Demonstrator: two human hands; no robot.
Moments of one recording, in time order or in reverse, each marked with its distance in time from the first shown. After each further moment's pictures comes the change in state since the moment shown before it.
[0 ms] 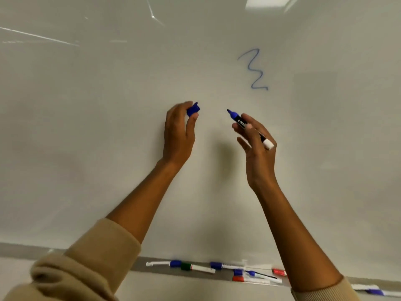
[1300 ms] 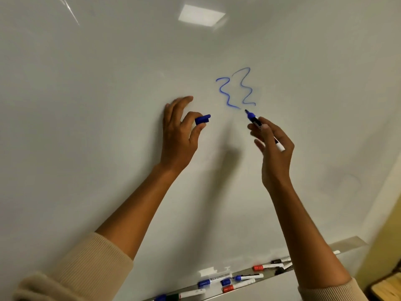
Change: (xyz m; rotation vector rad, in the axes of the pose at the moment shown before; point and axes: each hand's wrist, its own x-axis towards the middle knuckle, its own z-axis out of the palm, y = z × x) left_hand 0.040 -0.037 0.016 -0.120 -0.085 0.300; right_hand 0.017 -0.012 0.016 -0.347 0.347 -0.223
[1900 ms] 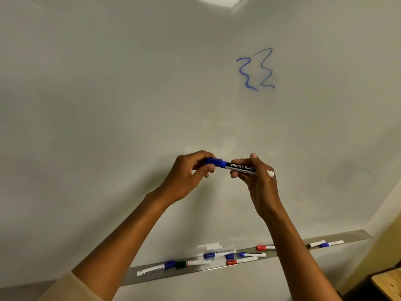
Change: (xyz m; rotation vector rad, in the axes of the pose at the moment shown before) left_hand -0.110 0.035 -0.072 -0.581 -0.539 -0.504; right_hand -0.106 0.024 -0.003 0.076 -0.280 0.315
